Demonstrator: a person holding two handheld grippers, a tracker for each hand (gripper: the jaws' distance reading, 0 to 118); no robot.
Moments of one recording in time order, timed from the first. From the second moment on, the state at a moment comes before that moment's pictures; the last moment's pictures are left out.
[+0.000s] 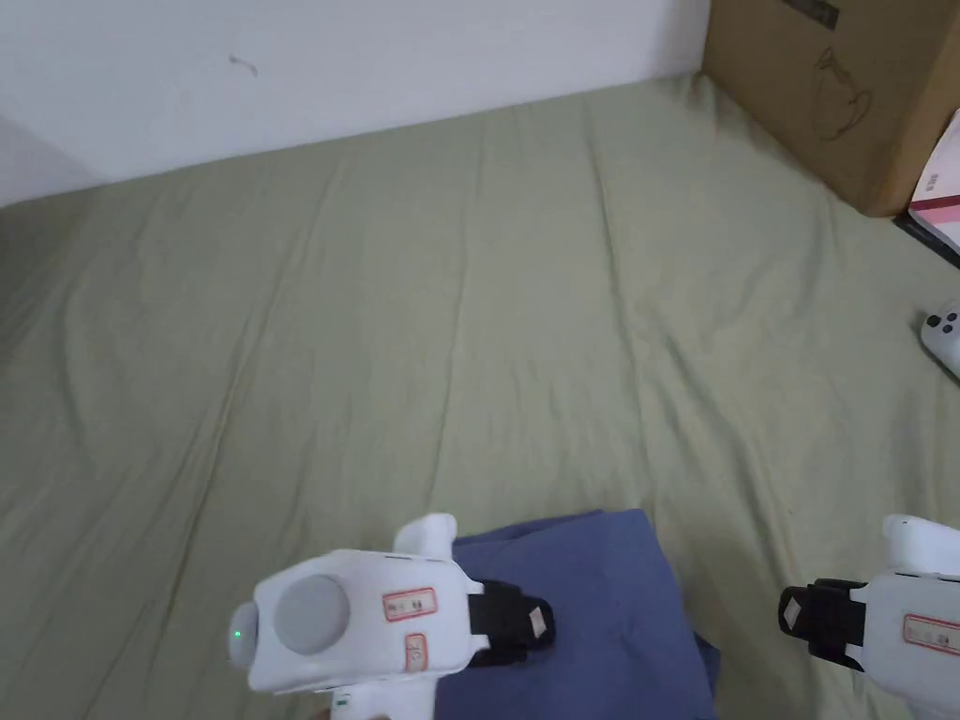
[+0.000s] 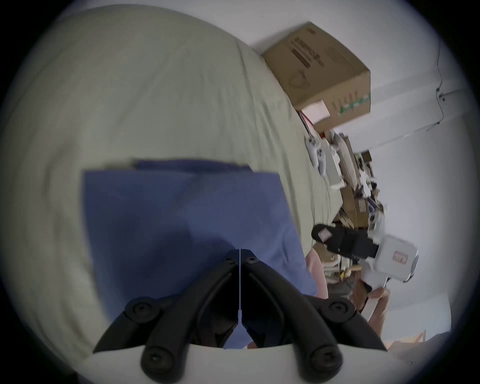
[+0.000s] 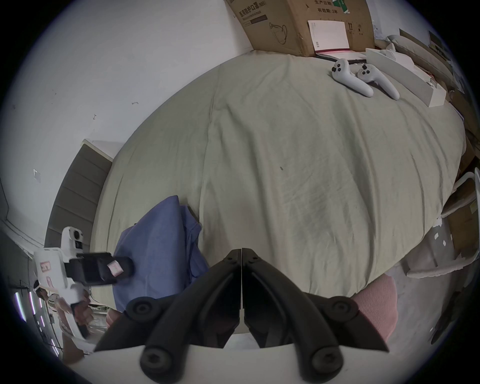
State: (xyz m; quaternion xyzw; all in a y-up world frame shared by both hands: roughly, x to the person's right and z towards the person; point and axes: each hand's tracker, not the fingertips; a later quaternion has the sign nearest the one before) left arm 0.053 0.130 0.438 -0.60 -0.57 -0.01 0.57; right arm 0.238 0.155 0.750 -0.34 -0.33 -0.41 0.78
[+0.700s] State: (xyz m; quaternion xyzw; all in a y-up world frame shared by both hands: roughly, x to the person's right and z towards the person) left arm 0.083 0.143 0.480 -0.57 -0.61 -0.03 0.55; right arm 0.231 0.180 0.751 -0.34 -0.33 -0.38 0.80
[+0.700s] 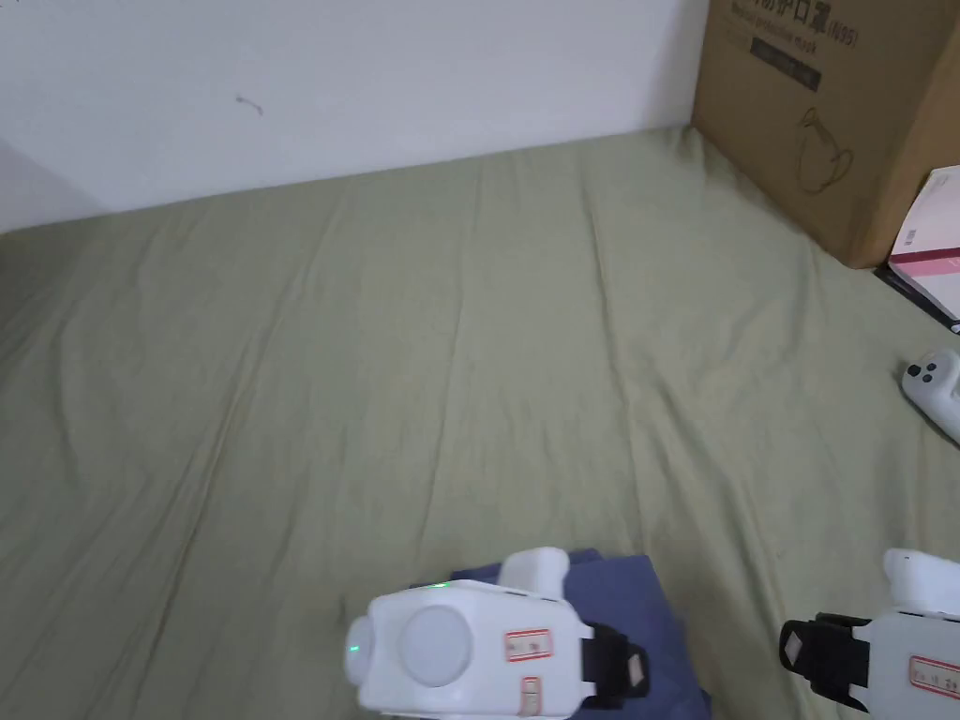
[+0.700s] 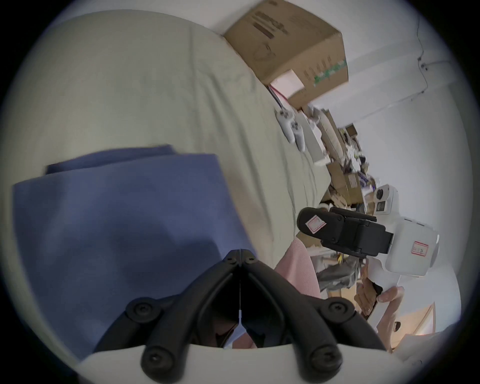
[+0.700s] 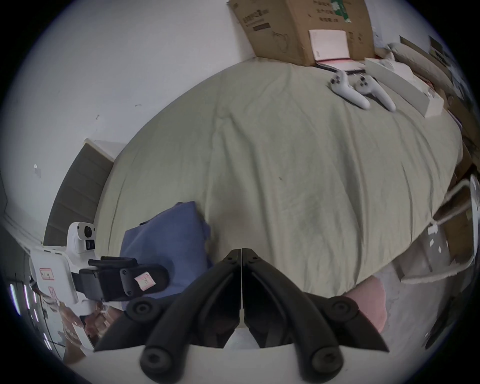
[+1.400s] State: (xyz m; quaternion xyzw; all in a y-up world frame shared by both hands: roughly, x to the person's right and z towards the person) left arm -0.074 0.091 0.370 -0.61 -0.51 0.18 0.58; right arm 0.166 0.140 0.578 -0.50 -0.20 -0.21 0.82
